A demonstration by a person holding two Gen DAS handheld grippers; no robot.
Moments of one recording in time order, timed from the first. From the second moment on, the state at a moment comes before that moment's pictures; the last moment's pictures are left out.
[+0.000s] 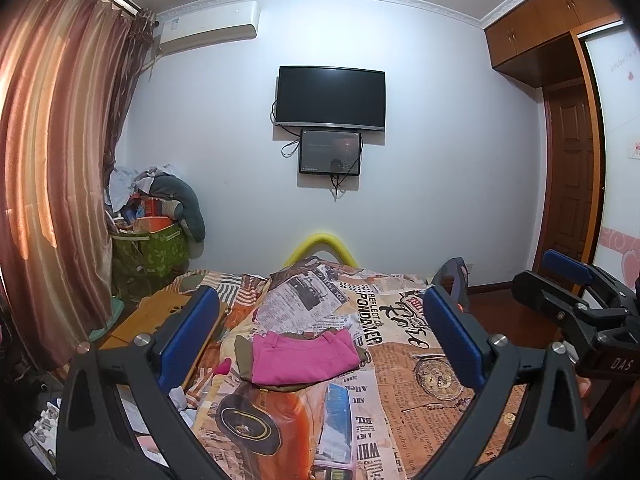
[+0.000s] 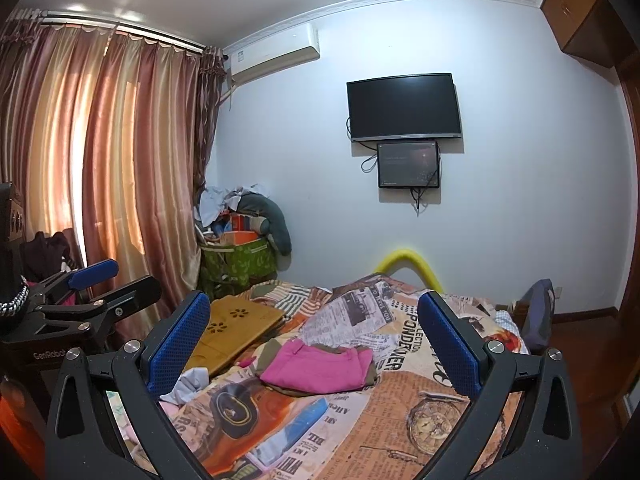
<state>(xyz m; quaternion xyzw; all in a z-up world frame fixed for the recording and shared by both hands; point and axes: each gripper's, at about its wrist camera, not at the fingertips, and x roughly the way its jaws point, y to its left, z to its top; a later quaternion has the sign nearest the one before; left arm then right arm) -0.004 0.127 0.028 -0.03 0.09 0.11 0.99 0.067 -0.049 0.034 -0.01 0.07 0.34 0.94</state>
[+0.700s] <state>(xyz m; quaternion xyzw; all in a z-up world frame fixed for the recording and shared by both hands) -0.001 0.125 0.026 -0.03 0.09 0.11 0.99 0.068 -0.052 0.037 0.00 0.08 0.34 0.94</state>
